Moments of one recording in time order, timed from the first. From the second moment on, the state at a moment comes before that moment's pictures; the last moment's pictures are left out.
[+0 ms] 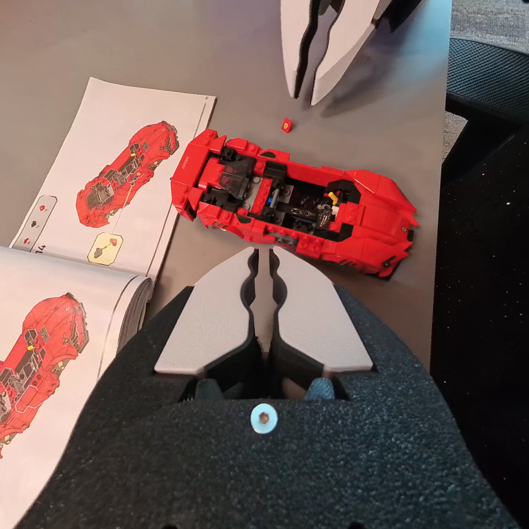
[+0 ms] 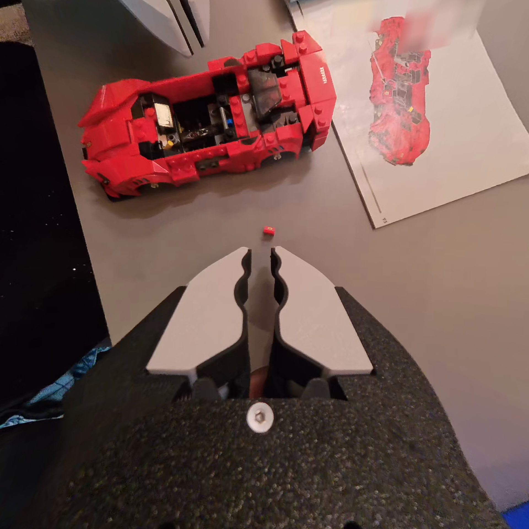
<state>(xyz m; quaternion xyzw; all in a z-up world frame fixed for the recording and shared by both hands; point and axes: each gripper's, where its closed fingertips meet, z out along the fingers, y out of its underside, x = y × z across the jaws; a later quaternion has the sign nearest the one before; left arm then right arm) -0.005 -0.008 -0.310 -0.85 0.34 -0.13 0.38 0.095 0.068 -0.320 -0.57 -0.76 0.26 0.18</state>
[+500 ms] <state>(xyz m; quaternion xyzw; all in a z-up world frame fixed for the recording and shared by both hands) -0.002 -0.024 -0.323 -0.86 0.35 -0.13 0.35 0.076 0.022 -0.314 -0.56 -0.71 0.37 0.18</state>
